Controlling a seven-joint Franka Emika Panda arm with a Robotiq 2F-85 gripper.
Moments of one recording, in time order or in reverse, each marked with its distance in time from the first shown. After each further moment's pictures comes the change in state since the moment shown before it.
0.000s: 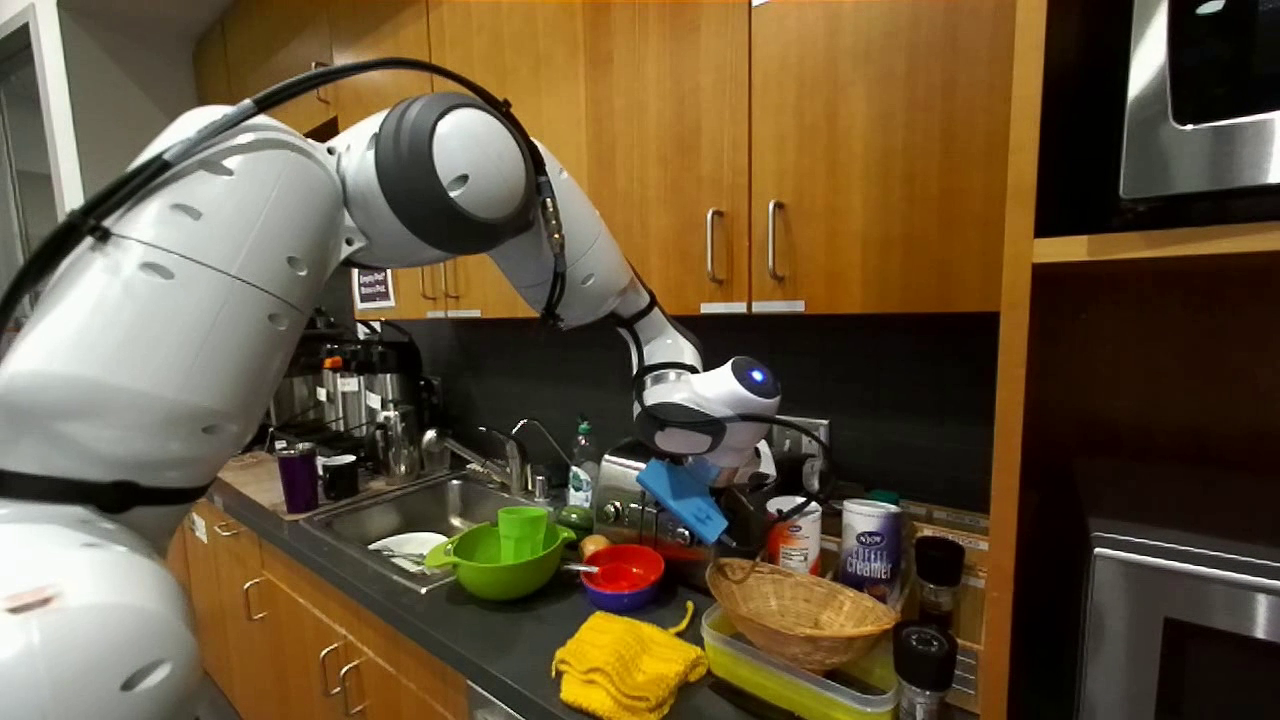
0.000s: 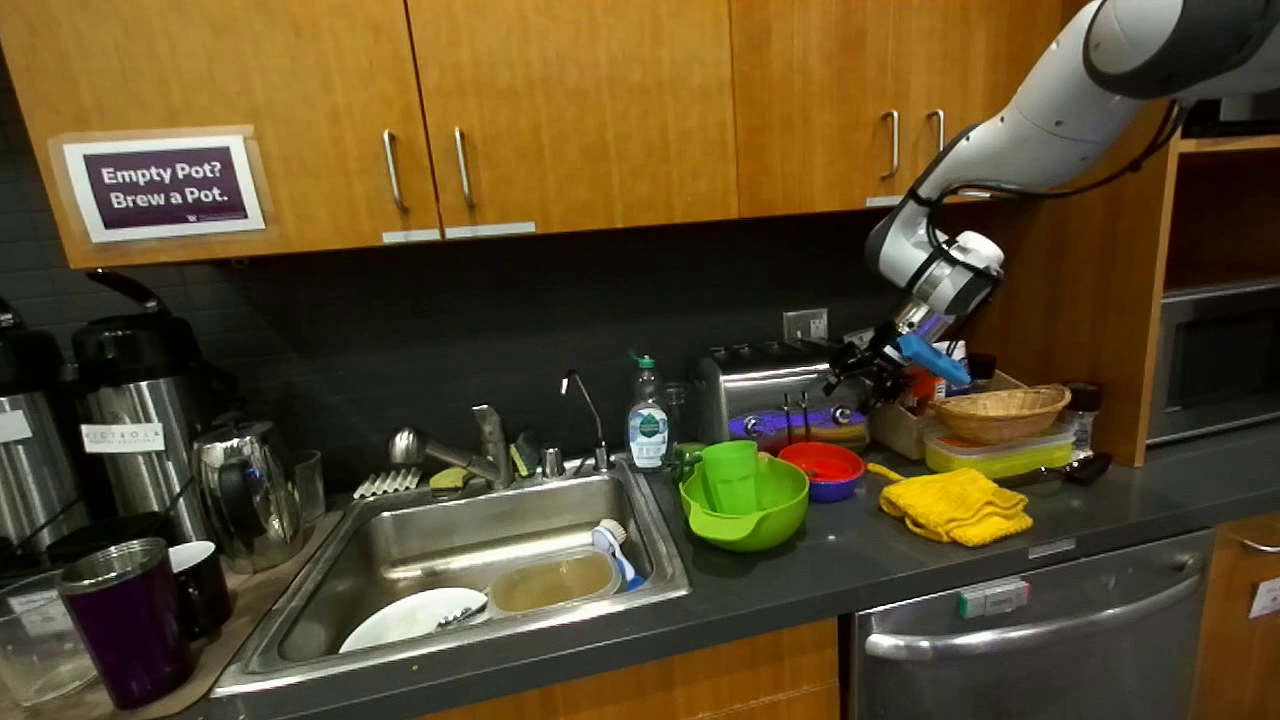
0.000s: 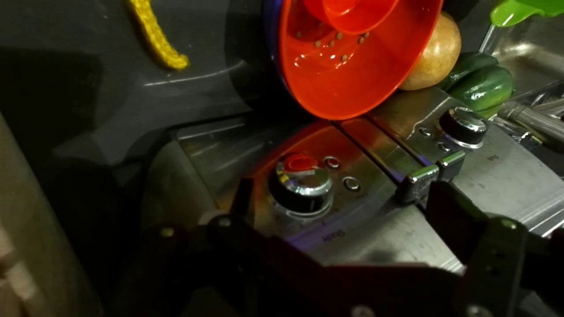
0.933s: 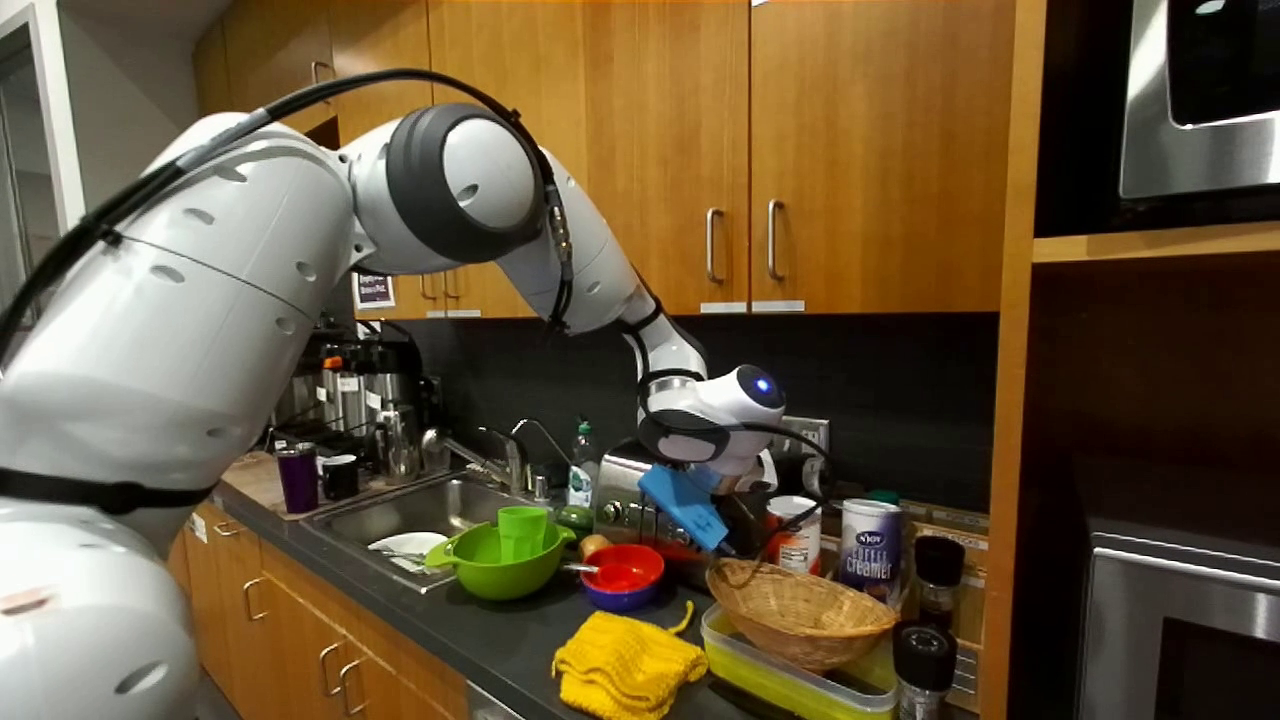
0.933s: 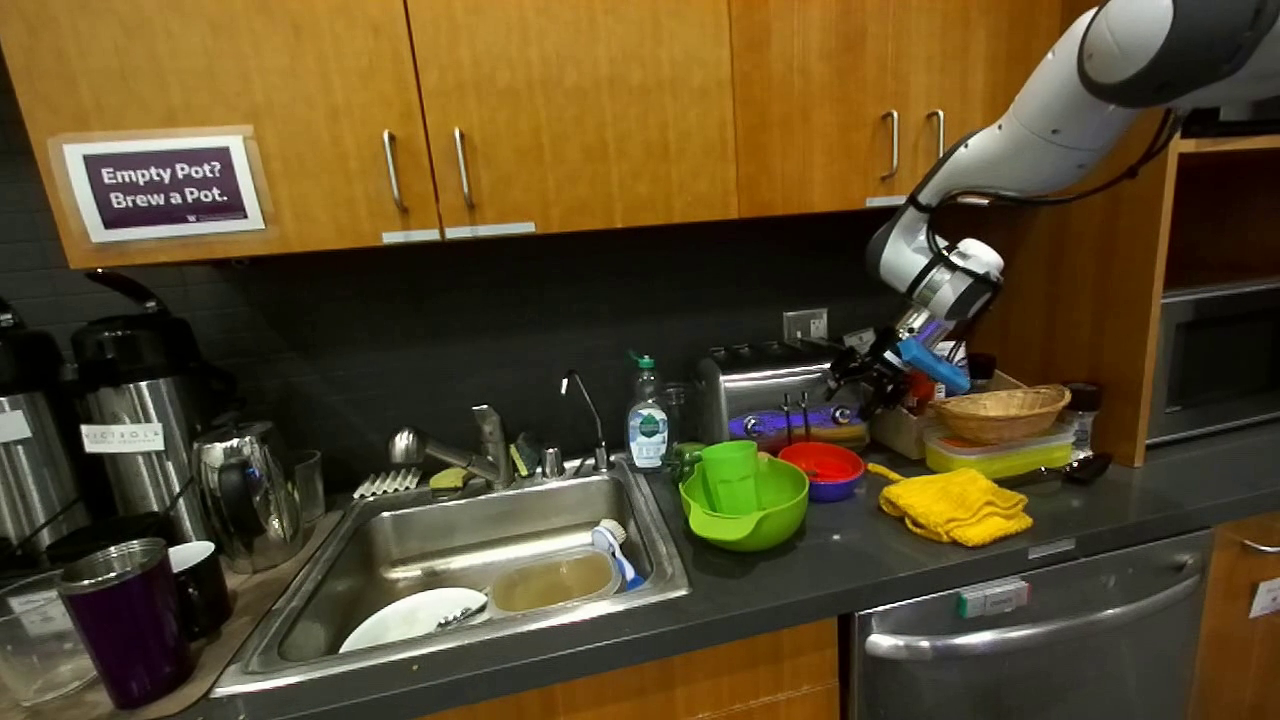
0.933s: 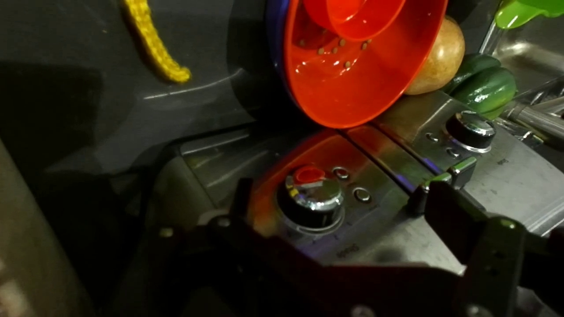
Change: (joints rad) arm -0.011 0.026 0.006 0.015 0.009 -0.020 0.009
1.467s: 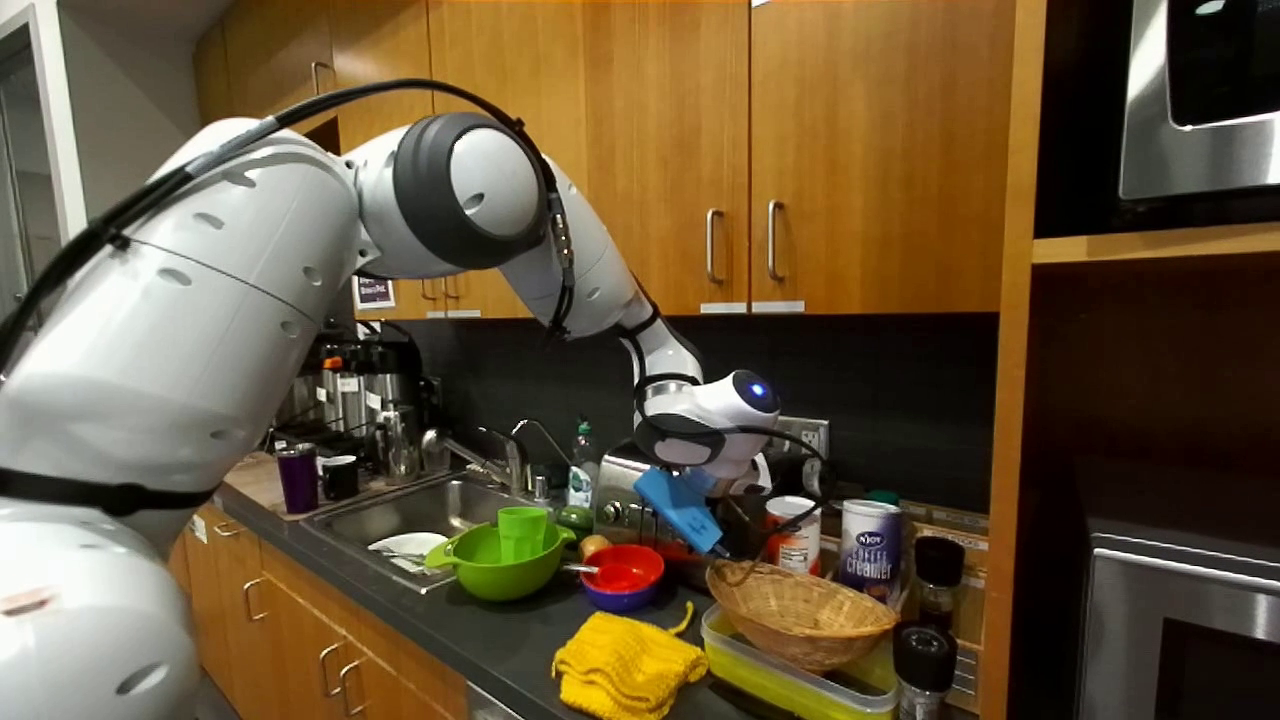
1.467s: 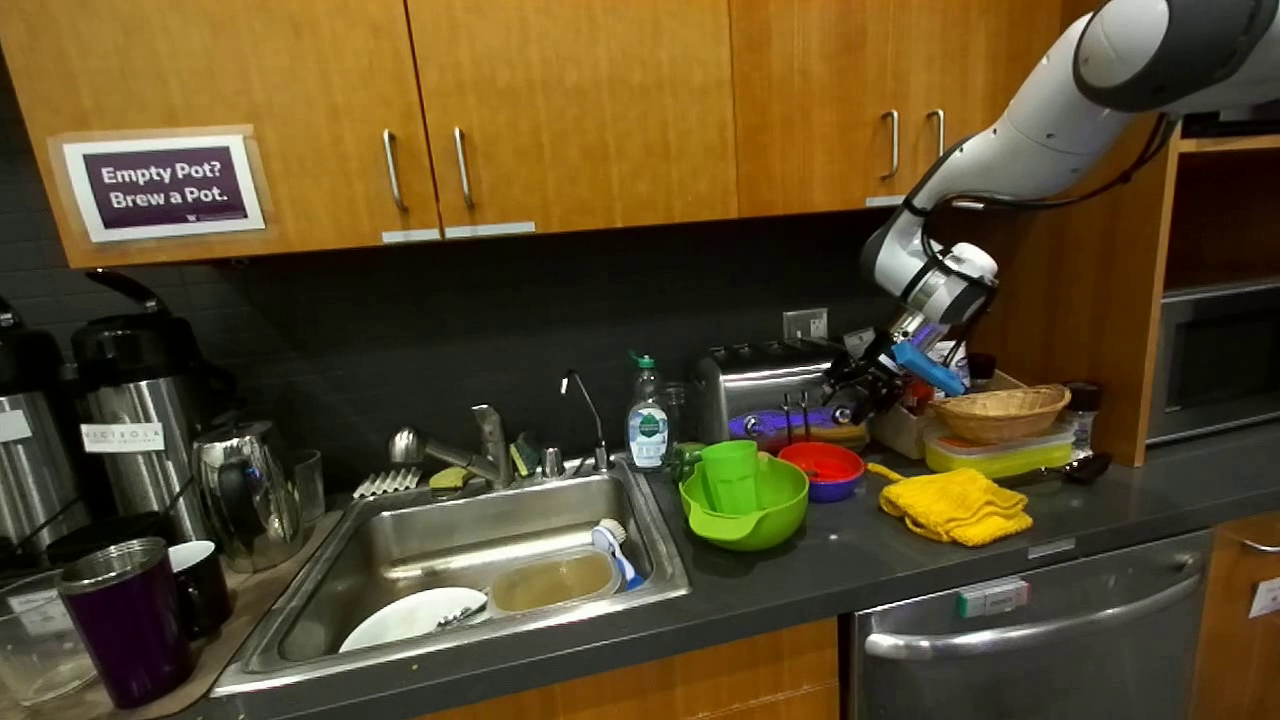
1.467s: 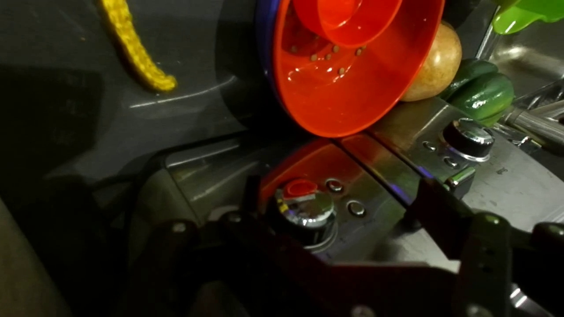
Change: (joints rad) arm 0.000 0.013 0.016 0.007 0.000 0.004 0.005
